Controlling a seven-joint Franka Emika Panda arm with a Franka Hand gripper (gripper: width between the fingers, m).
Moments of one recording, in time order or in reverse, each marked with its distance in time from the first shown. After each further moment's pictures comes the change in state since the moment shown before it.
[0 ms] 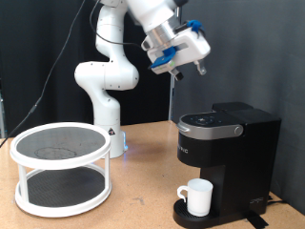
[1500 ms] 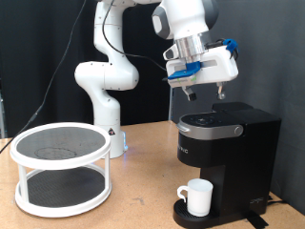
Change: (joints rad) arm -0.011 0.265 0.121 0.127 -0.336 0.210 0.132
